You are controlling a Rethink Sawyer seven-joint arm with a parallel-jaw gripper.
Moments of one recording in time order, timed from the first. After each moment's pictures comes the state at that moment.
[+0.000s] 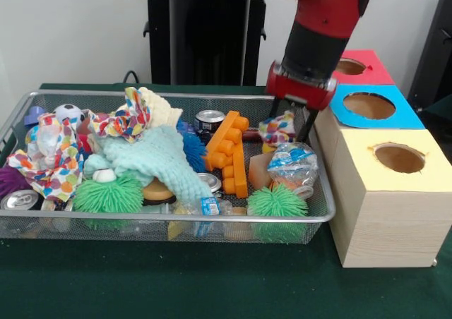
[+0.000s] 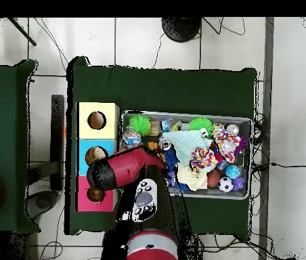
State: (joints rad) arm 0.02 -0.58 -0.04 1.65 -0.38 0.48 2.36
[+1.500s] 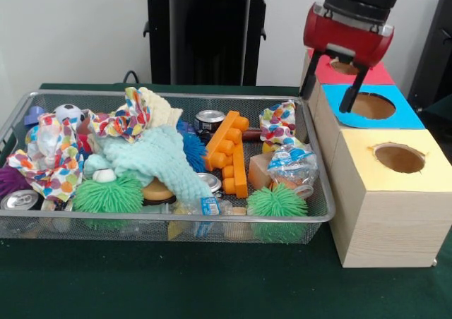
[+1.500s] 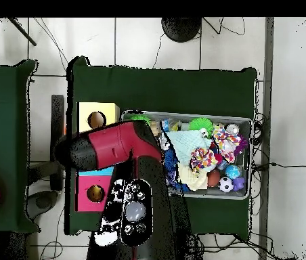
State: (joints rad) arm 0.03 -0.70 -0.02 1.48 -0.33 0.69 2.36
